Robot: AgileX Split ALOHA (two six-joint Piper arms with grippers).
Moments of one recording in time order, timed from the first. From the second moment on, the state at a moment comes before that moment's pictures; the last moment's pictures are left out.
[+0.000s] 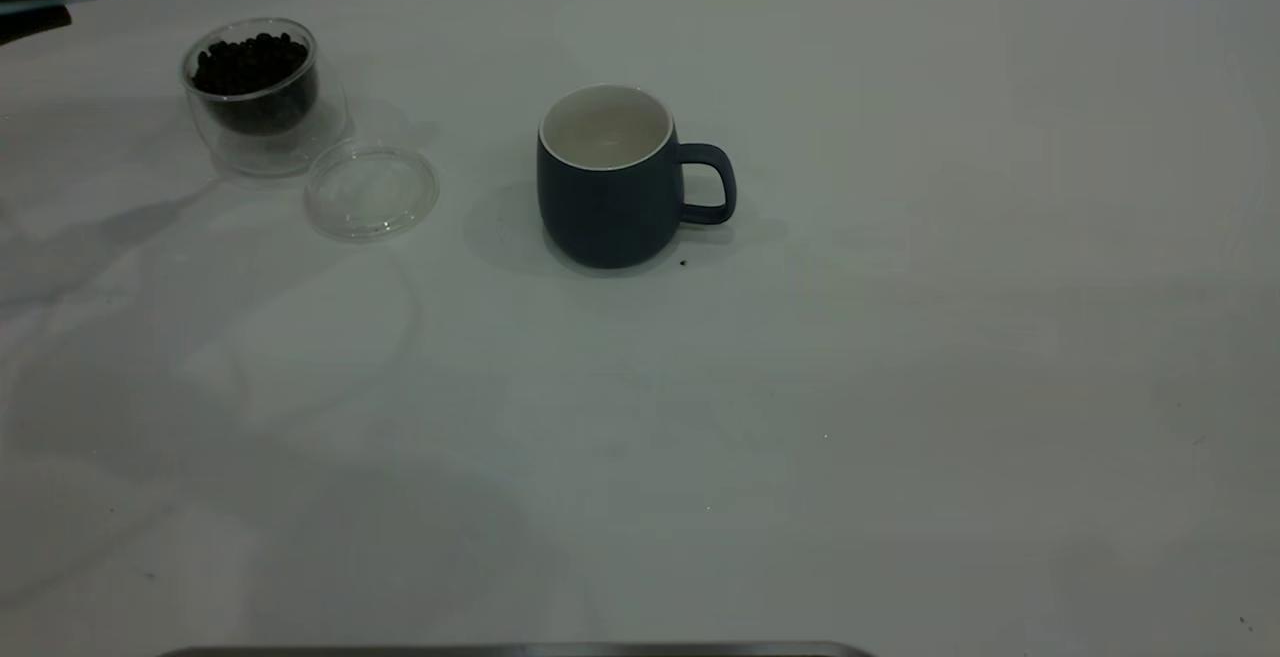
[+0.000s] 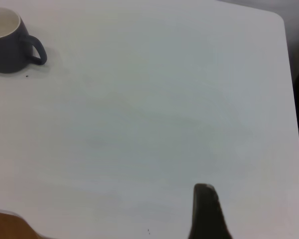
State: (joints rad) left arm 0.50 2.24 -1.08 -1.60 1.02 1.15; right arm -0.03 -0.02 -0.49 0.11 1.16 -0.24
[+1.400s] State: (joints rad) left arm 0.12 2.24 -1.08 -1.62 0.99 1.10; right arm -0.03 -0.02 -0.49 0.11 1.16 -0.24
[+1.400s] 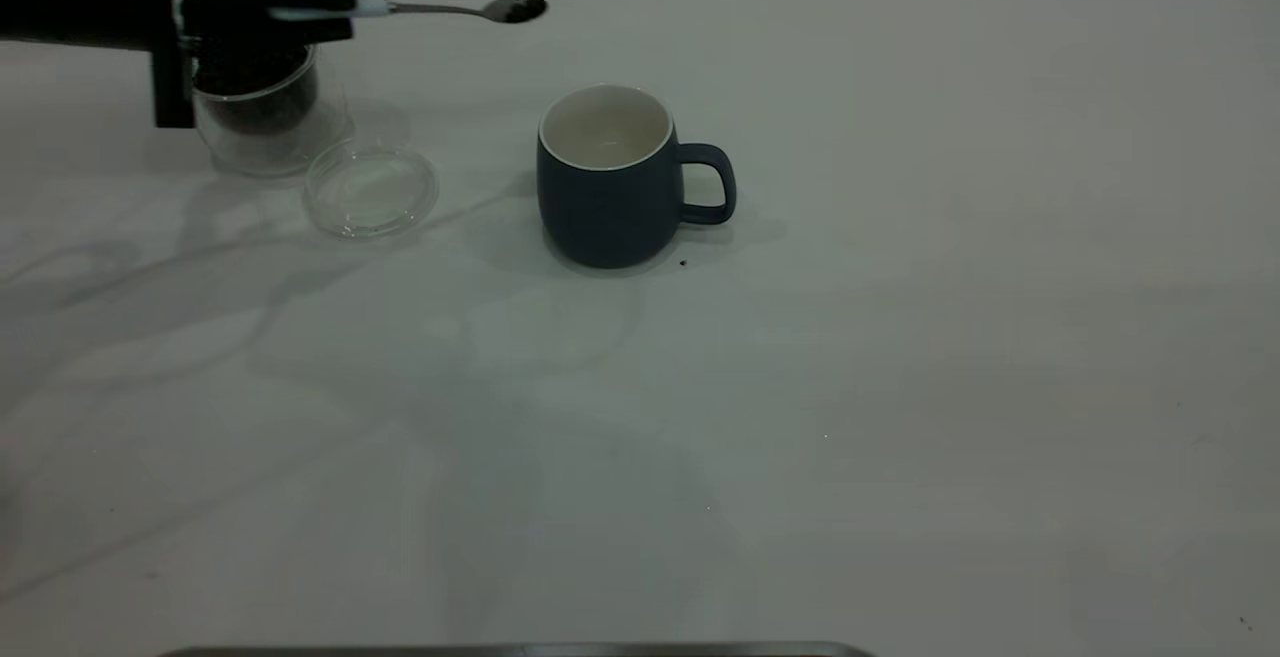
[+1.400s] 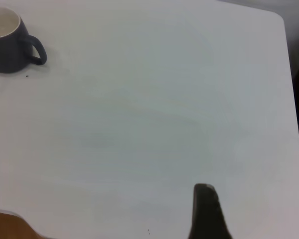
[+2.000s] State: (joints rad) left arm 0.02 2.33 -1.08 -1.68 0.96 1.31; right arm -0.03 -0.02 -0.49 0.11 1.16 -0.24
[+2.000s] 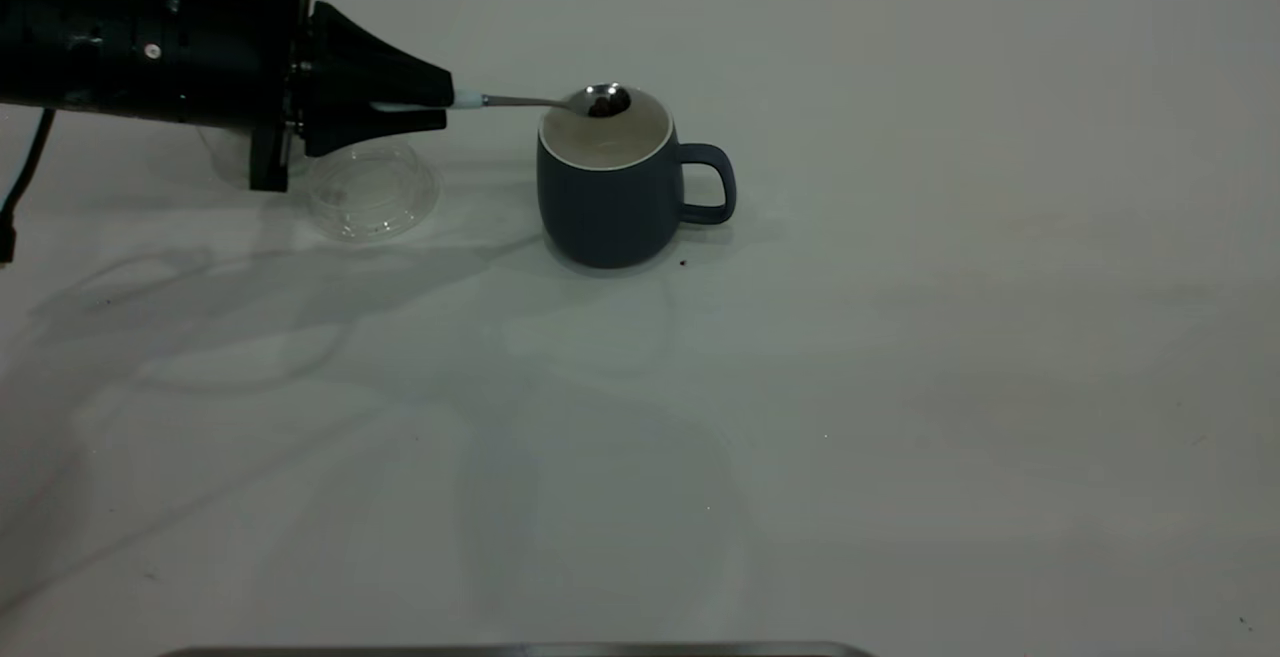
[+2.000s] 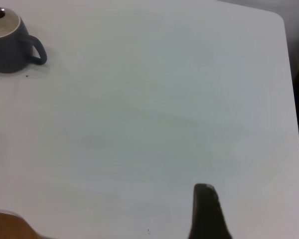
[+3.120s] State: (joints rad) left arm 0.03 2.28 -1.08 -1.68 0.95 1.90; right arm -0.03 -0.02 -0.49 0.11 1.16 -0.24
